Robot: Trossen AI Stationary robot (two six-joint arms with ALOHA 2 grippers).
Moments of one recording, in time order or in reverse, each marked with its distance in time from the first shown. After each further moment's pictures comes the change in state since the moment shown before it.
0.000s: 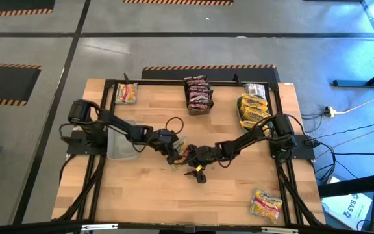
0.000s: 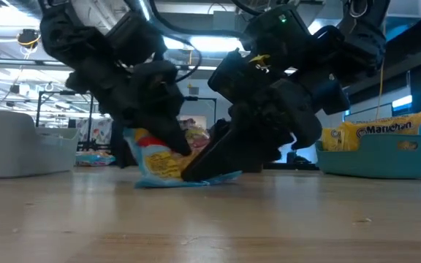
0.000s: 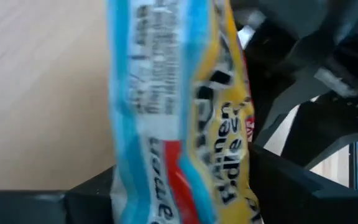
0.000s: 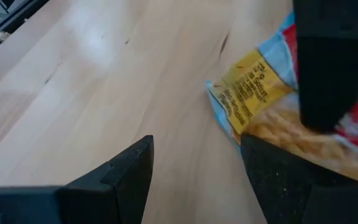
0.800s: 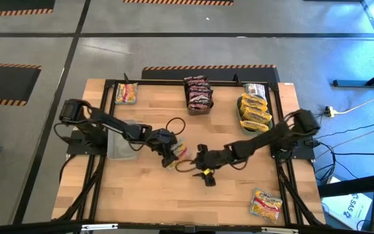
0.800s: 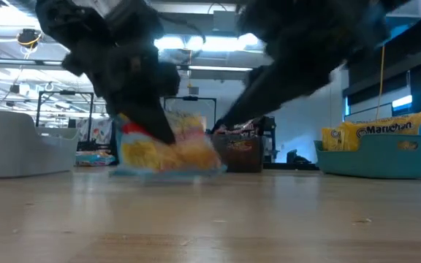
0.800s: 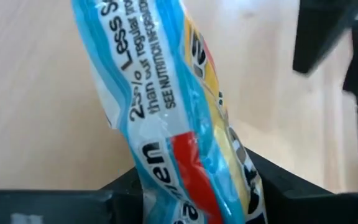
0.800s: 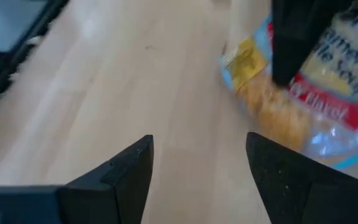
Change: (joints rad) left arm -0.022 -0.099 0.040 -0.195 0.022 0.207; right arm 0.112 -0.279 0.005 -0.397 0.151 0.060
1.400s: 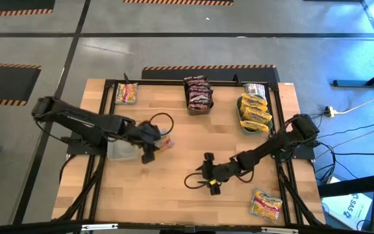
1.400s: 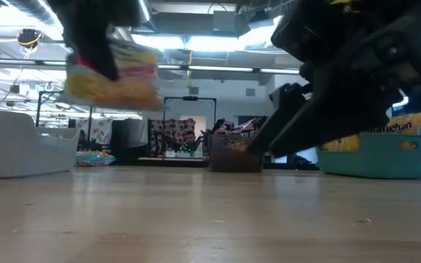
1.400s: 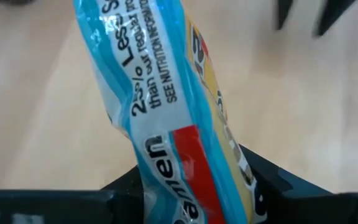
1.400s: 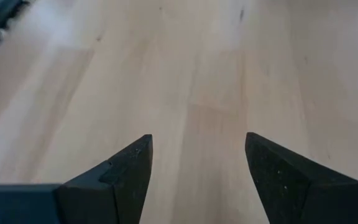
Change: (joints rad) left arm -0.101 -0.405 0.198 -0.816 -0.290 0.176; right arm 0.150 0.043 -0.115 0.150 0.199 0.065
